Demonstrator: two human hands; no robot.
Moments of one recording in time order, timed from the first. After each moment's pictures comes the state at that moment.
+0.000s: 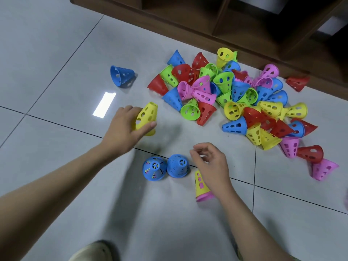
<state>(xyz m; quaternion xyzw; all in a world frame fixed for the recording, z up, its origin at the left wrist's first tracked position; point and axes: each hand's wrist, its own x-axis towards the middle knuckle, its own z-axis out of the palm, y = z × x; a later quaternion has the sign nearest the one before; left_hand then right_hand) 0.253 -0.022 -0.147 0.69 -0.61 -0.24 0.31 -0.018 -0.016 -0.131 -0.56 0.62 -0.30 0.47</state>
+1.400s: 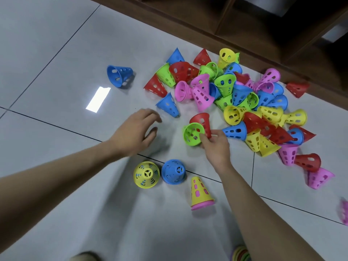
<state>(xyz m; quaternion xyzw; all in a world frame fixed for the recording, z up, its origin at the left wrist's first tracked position) 0.240 -0.052 -0.176 0.58 -0.76 -0.17 0.25 -0.029 -0.106 -0.180 -0.52 0.70 -0.26 0.41</state>
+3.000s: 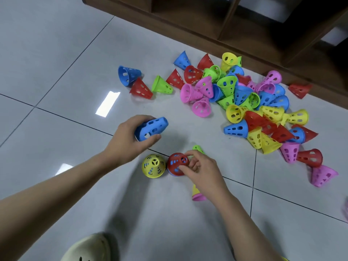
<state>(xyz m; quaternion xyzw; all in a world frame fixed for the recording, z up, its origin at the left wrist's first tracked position) 0.232 0.016 -0.124 0.66 -0.56 -0.33 0.38 -0.020 -0.004 -0.136 -0.72 0.55 -0.14 0.40</state>
